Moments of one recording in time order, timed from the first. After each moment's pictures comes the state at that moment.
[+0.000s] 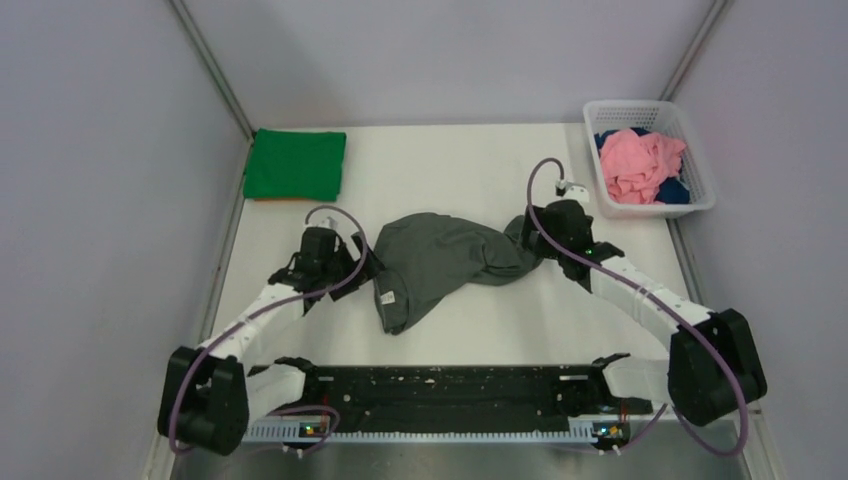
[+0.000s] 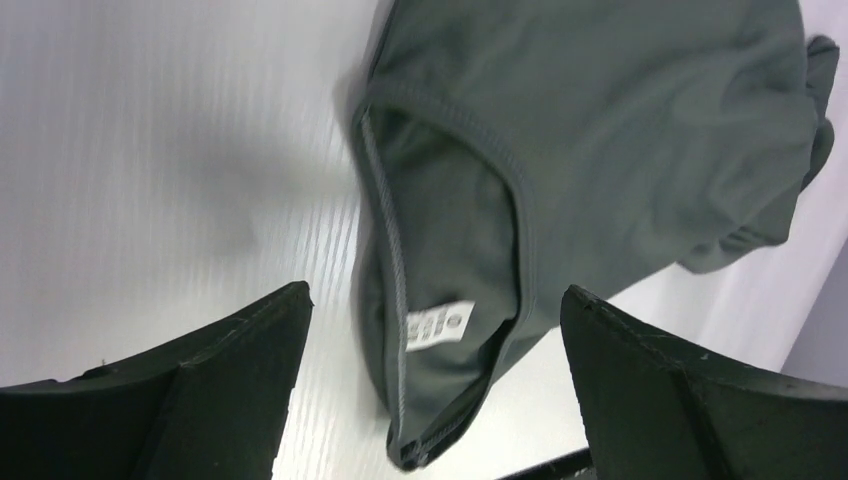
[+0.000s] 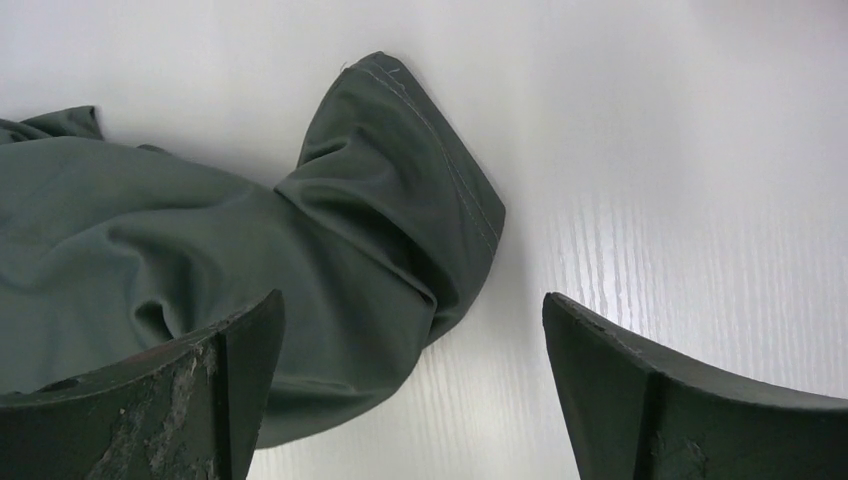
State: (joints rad) left arm -0.26 1.03 0.50 -0.29 0.19 -0.77; right arm 0.39 1.18 0.67 -0.18 0.28 0.45
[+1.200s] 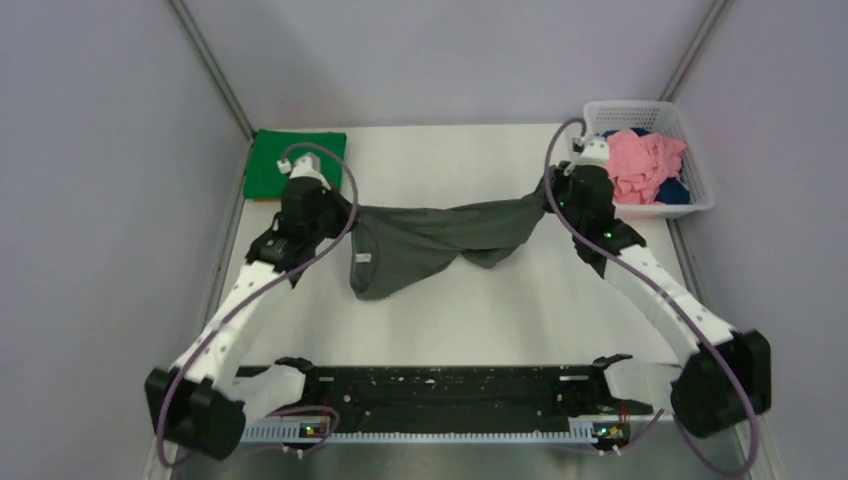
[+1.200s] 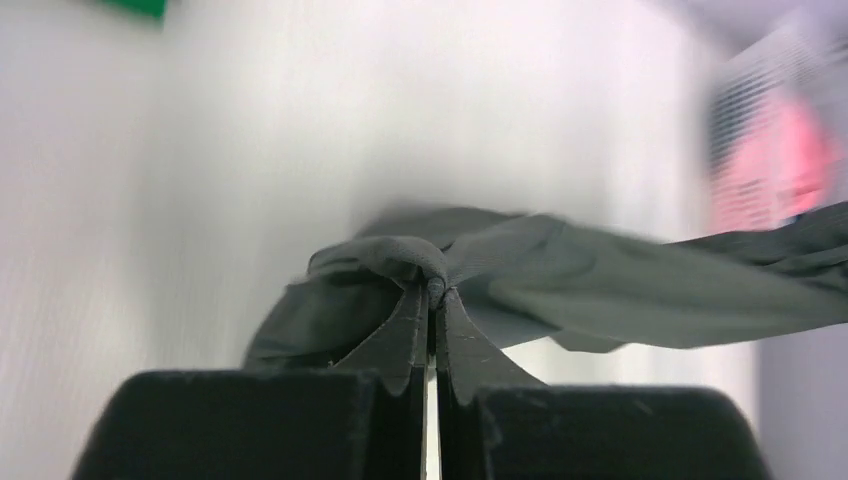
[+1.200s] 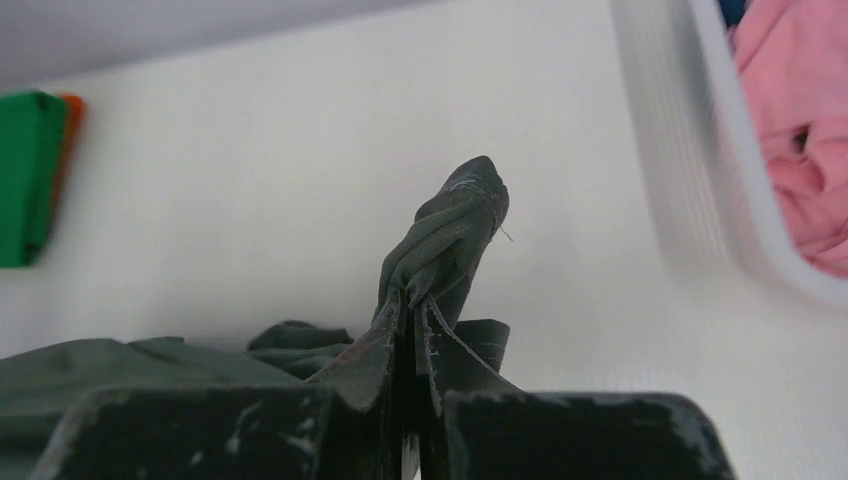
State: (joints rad) left arm -0.30 1.20 0.93 -0.37 -0.02 -0.67; right arm 0.34 1.28 0.90 -0.05 0.24 0.32
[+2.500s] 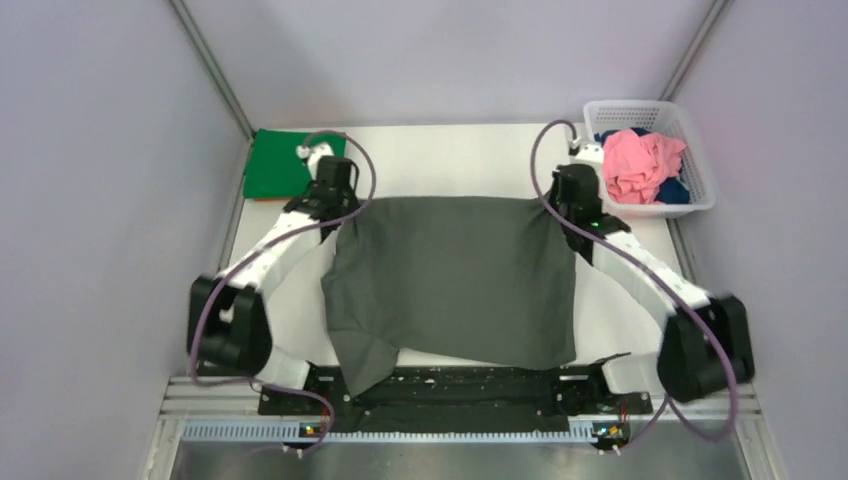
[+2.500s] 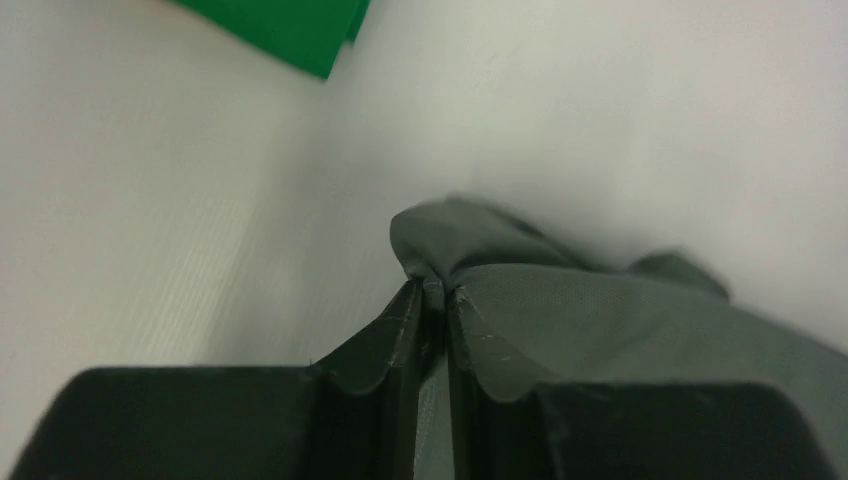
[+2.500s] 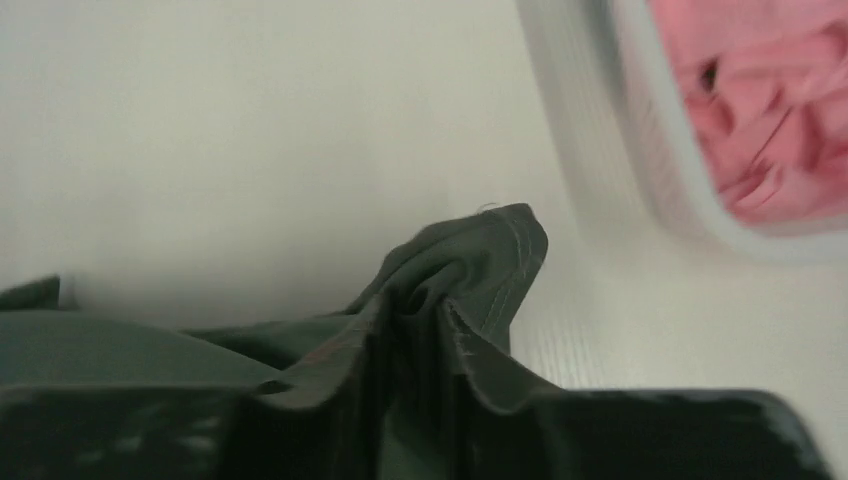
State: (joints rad) left arm -0.29 1.35 1.11 -0.34 -0.31 -0.59; right arm 0.32 1.18 0.91 -0.07 0.38 0.29
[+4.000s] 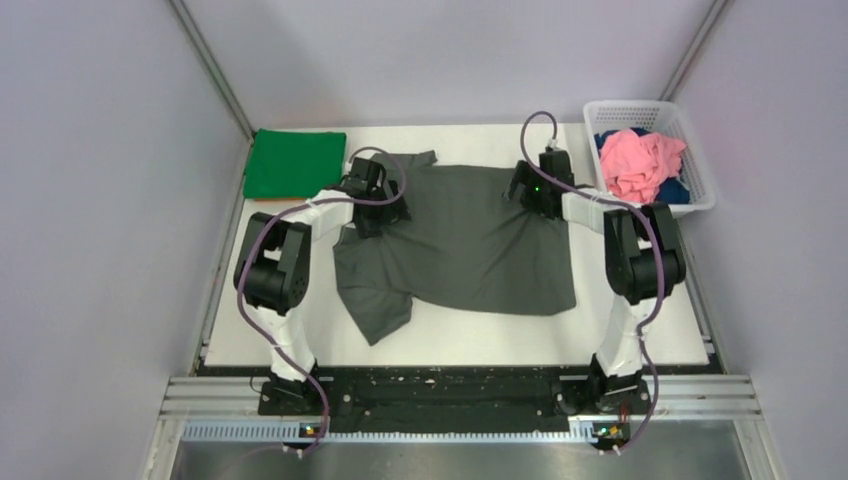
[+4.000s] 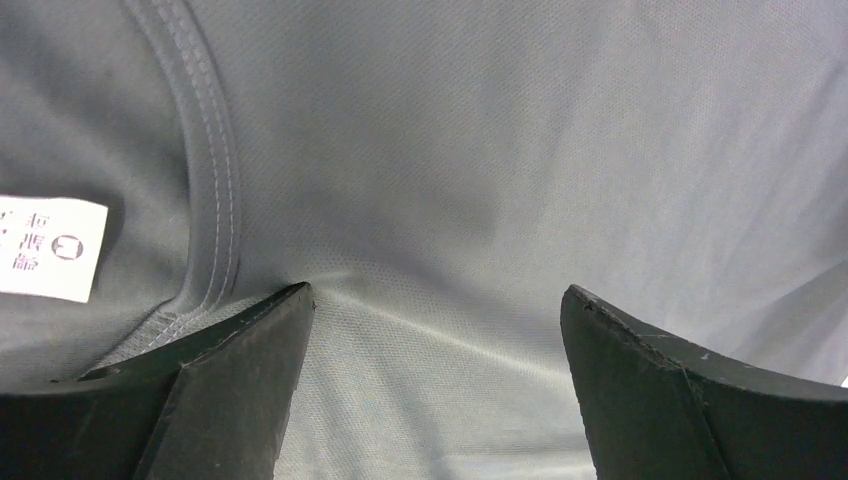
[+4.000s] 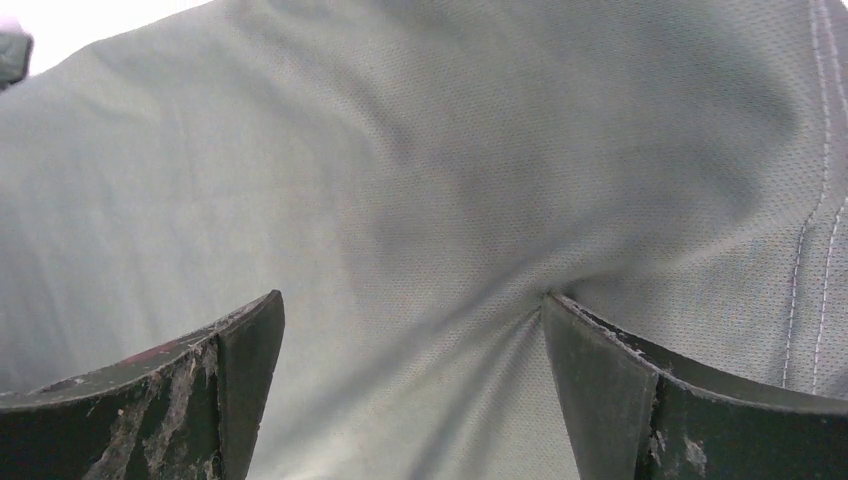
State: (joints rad) left arm -0.31 1.87 1.23 -0.34 0.09 -0.67; right arm 0.21 1.87 1.13 -0.04 -0.03 0.55
